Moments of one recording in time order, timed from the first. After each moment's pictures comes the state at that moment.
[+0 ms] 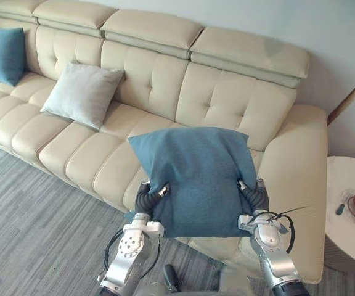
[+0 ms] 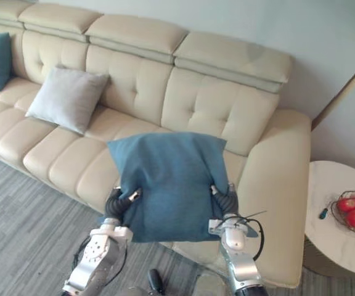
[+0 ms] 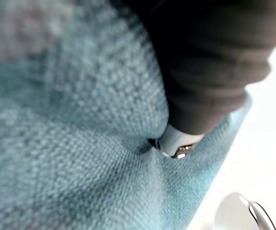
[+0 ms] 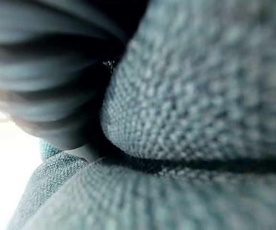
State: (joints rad) left arm 0.09 0.19 -0.43 0.05 -0.44 -0.27 0.23; right arm 0.08 -0.20 0.12 0.11 0.12 -0.18 -0.24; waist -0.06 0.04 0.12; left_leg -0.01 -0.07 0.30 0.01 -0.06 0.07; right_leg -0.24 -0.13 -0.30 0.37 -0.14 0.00
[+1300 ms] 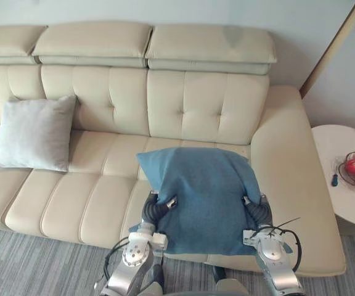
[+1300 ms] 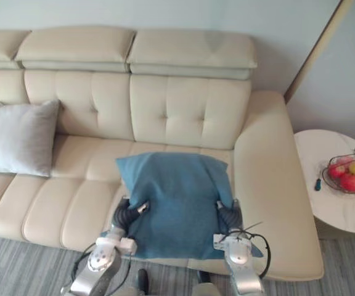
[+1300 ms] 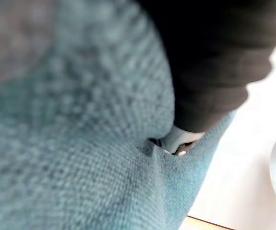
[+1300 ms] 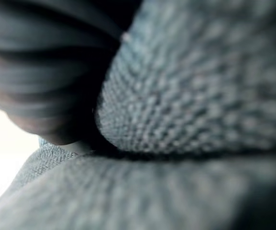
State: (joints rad) left arm 0.05 0.20 -0.41 0.07 -0.25 -0.23 0.23; right arm 0.07 -0.16 0.09 0.19 0.00 -0.17 -0.28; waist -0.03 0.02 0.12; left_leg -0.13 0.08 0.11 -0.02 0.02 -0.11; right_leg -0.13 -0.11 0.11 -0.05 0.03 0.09
